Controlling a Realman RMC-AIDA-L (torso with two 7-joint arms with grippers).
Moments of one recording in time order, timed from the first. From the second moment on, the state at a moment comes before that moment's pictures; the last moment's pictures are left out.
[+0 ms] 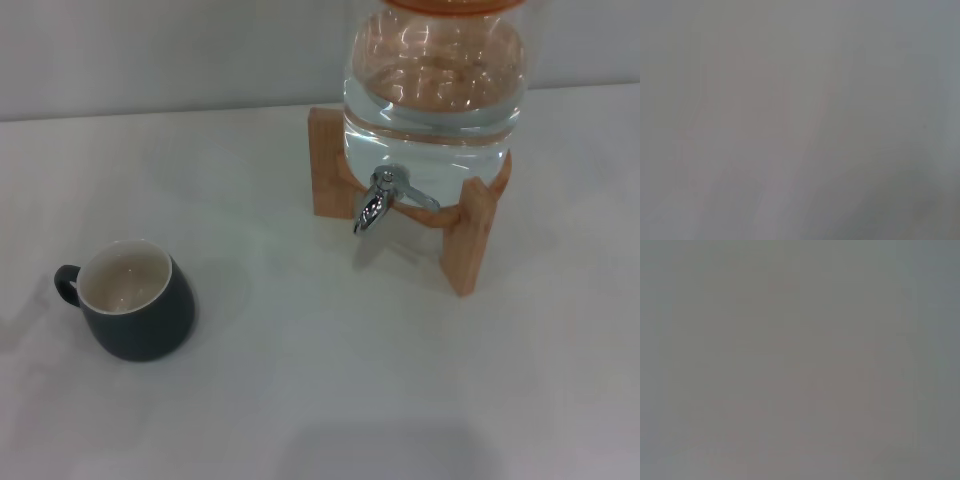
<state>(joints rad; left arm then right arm) 0.07 -2.08 1.09 0.93 -2.14 -1.19 2.03 0.25 1.91 -0.17 -0.47 1.88 1.10 -1.94</state>
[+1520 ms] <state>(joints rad) -0.08 -2.08 1.06 0.72 -2.03 -1.10 2.08 0.26 1.91 -0.17 -0.47 1.88 1.10 -1.94</state>
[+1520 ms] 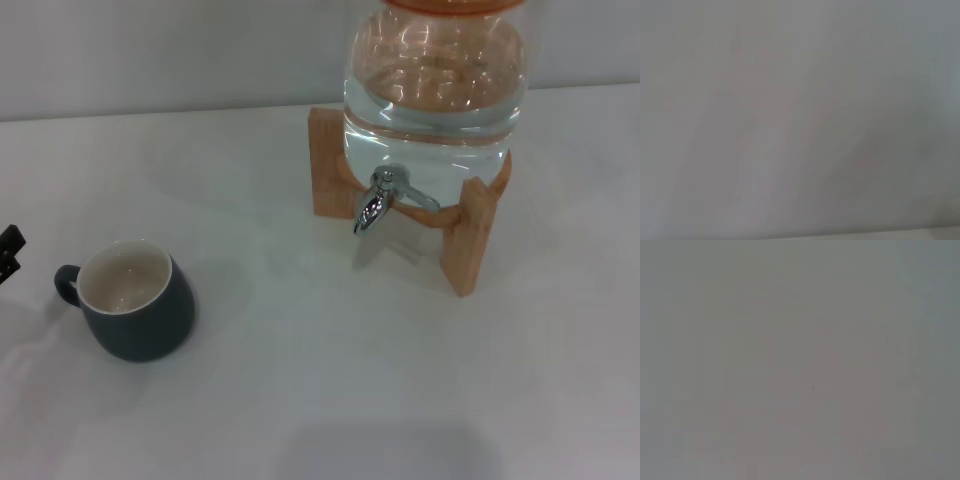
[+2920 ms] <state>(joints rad) -0.08 -2.08 1.05 0.57 -2.09 -1.15 2.29 0.26 1.91 -0.17 -0.47 1.88 1.09 -1.94</state>
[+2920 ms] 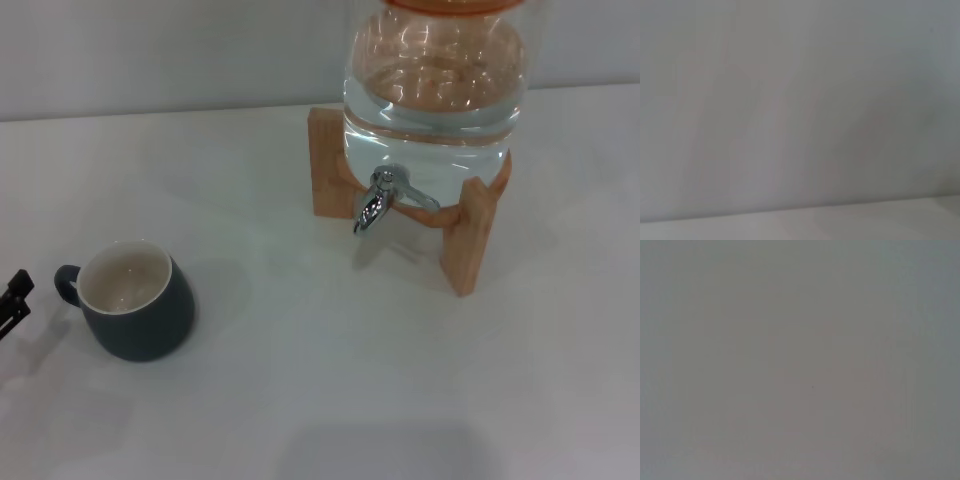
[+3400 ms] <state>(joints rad) -0.11 -2.08 1.05 0.51 -2.08 -1.13 2.32 0.26 1.90 -0.17 -0.47 1.87 1.09 -1.94</state>
